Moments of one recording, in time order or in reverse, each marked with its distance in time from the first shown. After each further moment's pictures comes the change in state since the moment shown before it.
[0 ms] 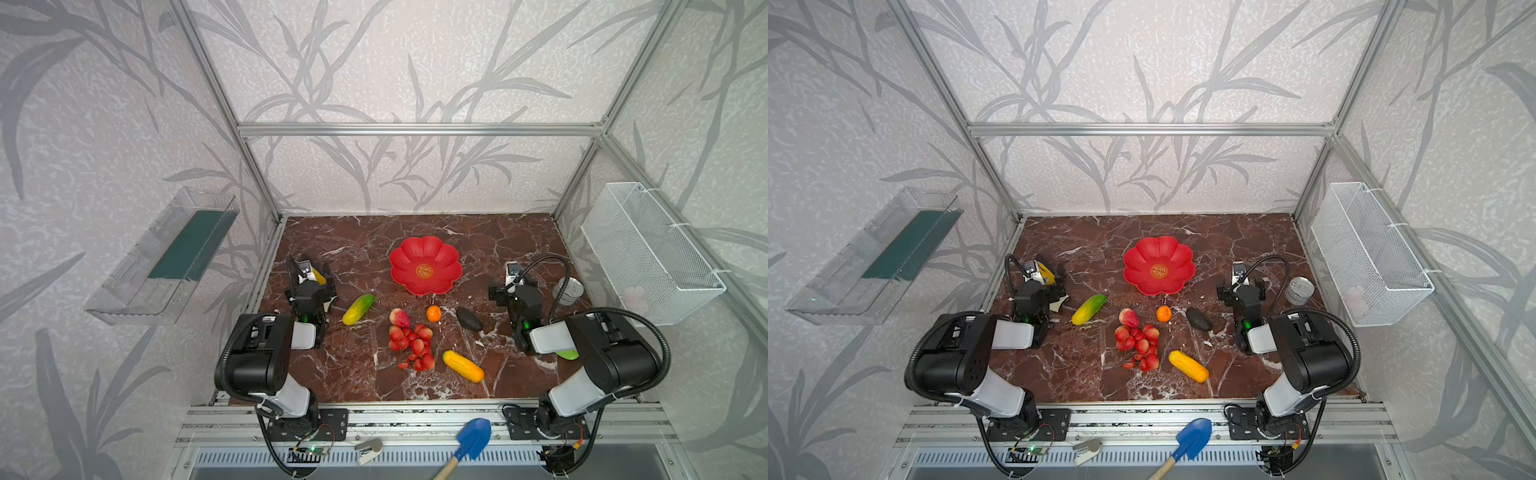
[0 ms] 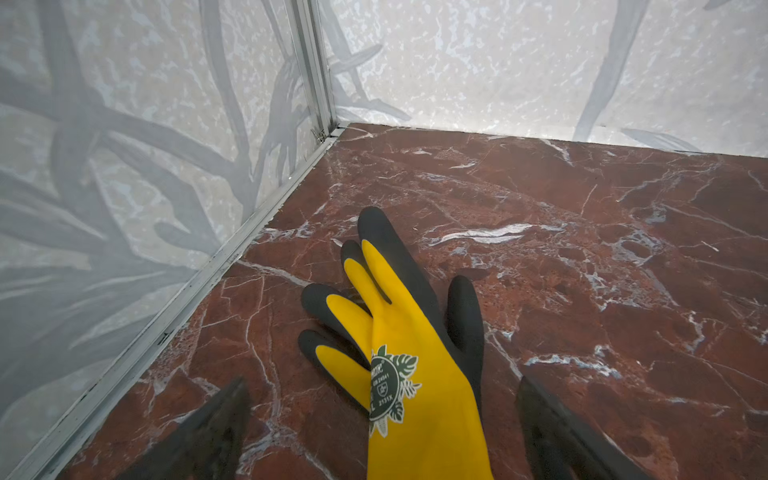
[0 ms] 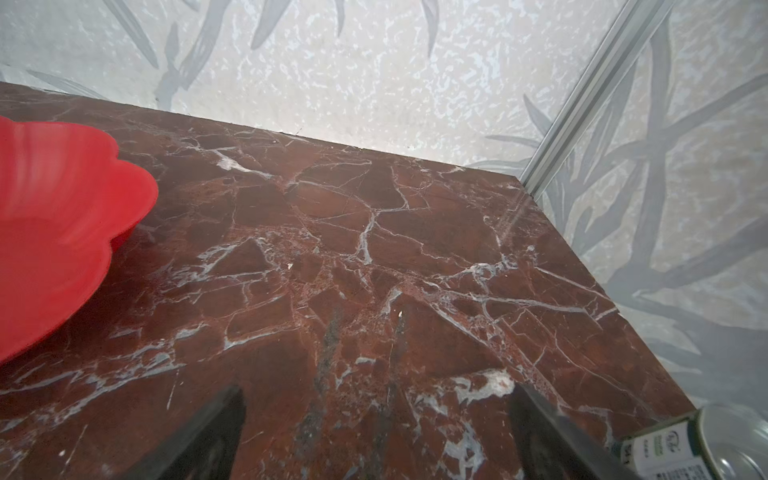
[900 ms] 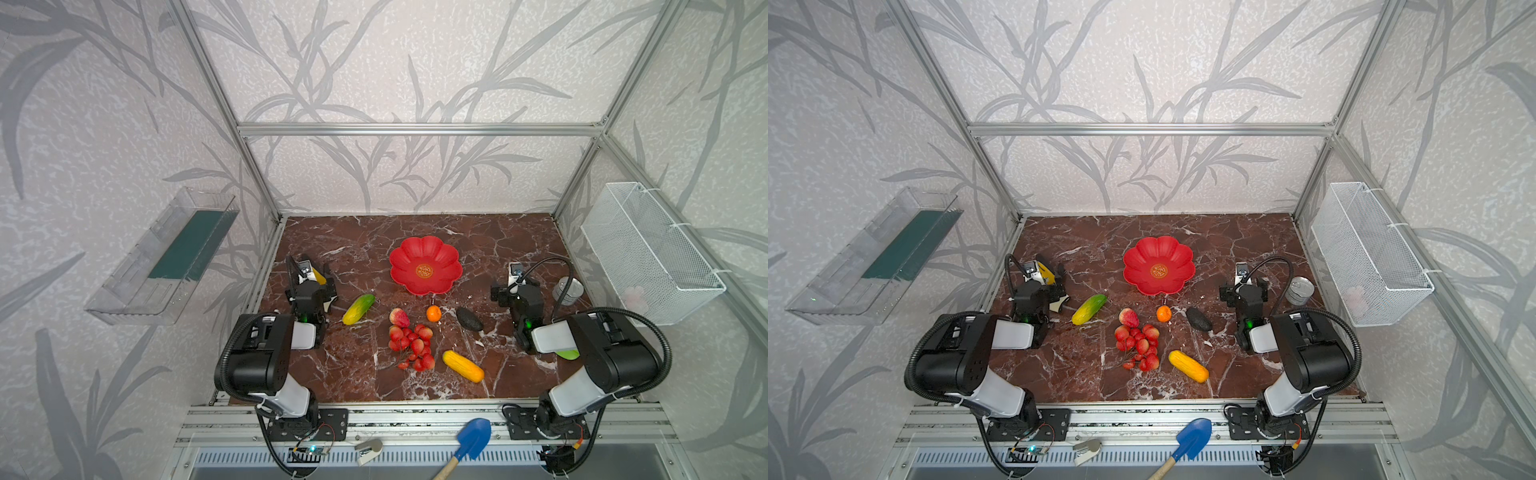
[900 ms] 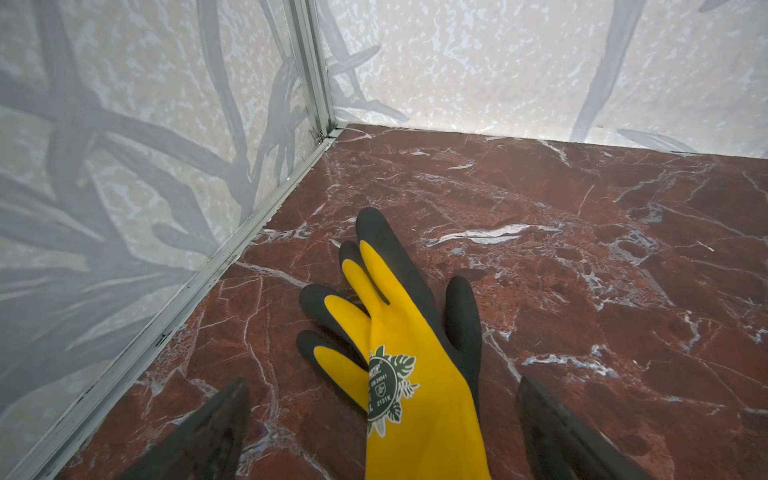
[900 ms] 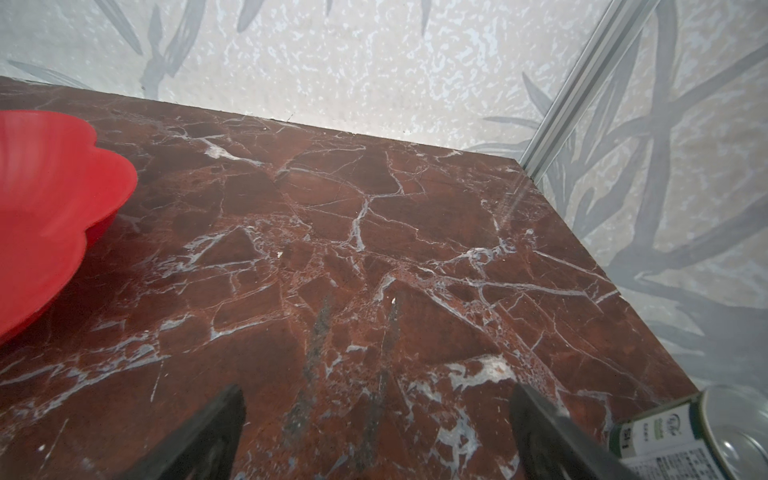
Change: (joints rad) left arm -0.003 -0.018 -0.003 -0.014 0.006 0.006; right arm -0.027 -0.001 0.000 -0.033 -0.020 0.022
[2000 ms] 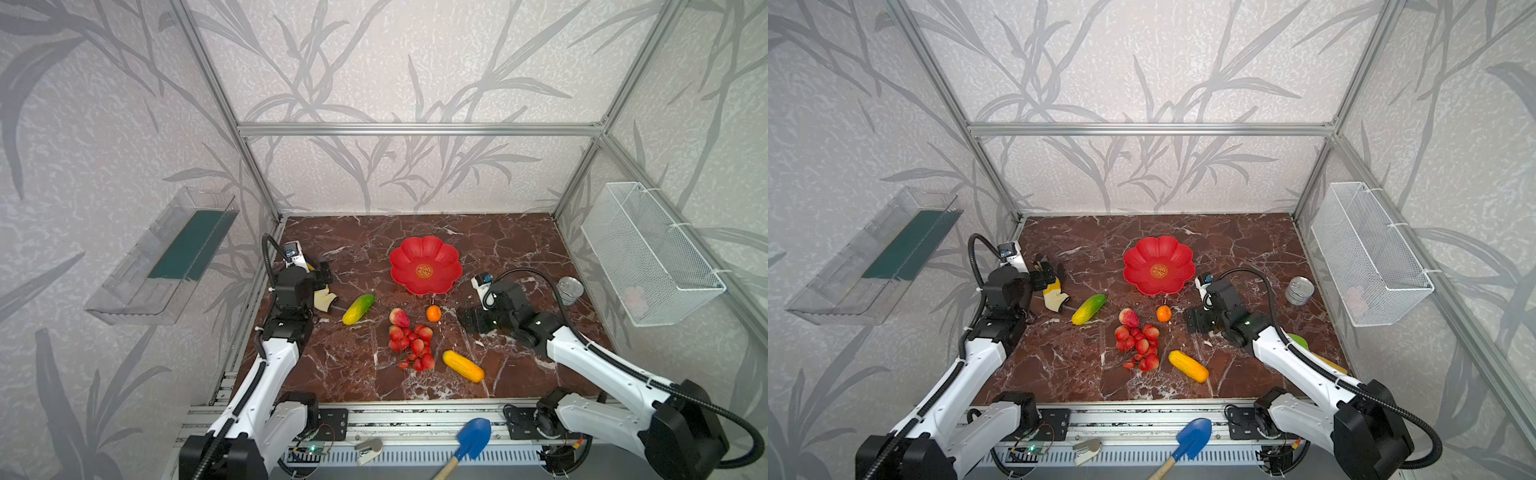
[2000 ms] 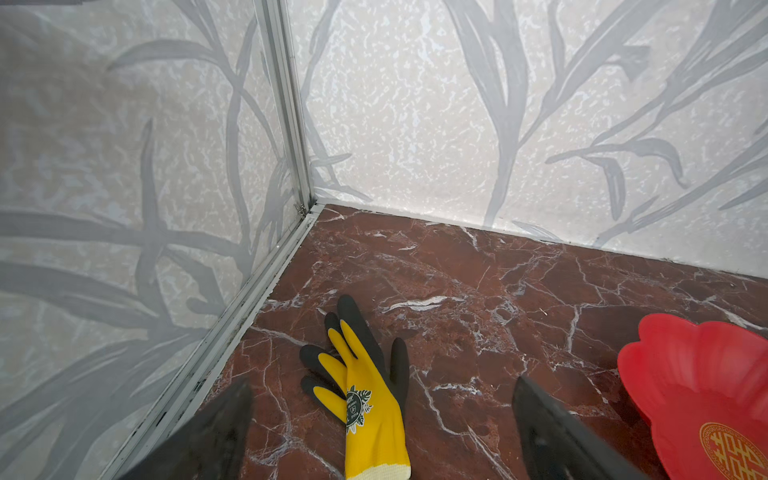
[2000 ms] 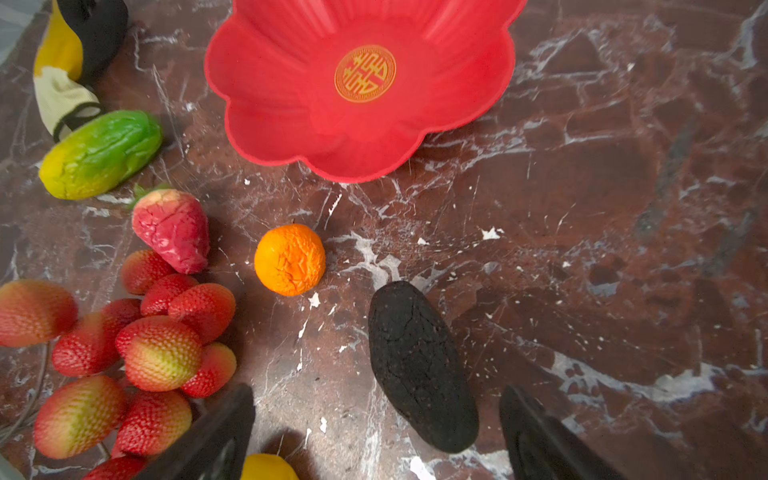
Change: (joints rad) left arm -0.041 -0.612 0.221 -0.756 0.057 -0.058; right arm 0.376 -0.473 0.309 -1.328 -0.323 0.357
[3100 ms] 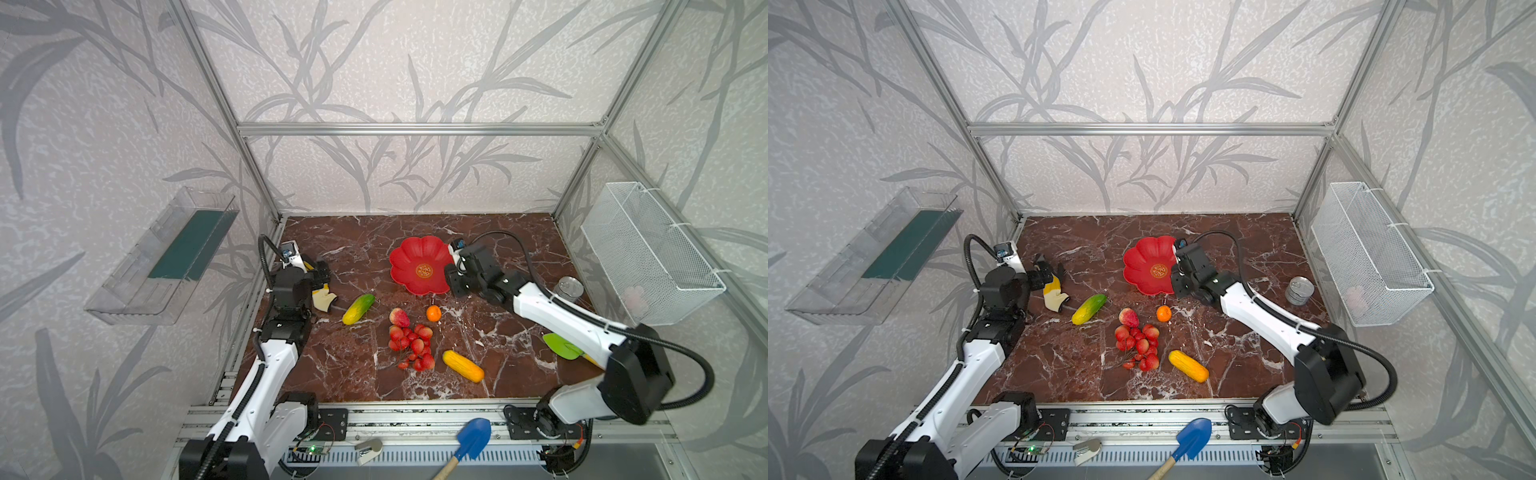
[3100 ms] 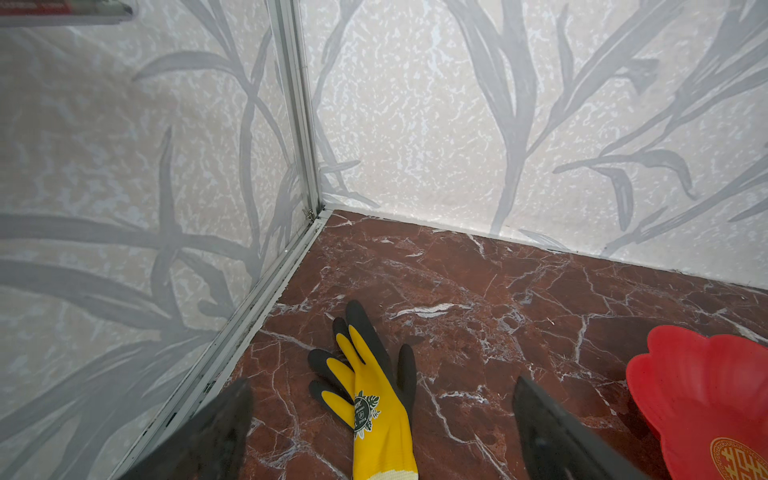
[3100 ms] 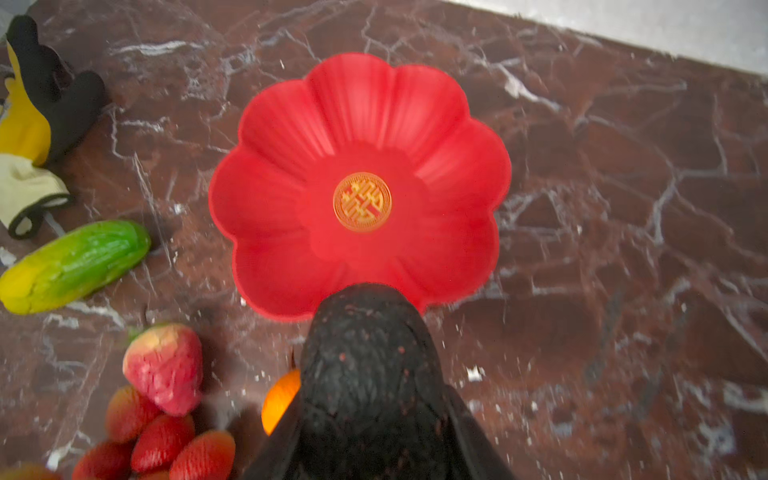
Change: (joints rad) left arm 0.018 -0.013 0.000 0.002 -0.008 -0.002; right arm 0.061 0.425 0.539 -0.074 0.157 -0.079
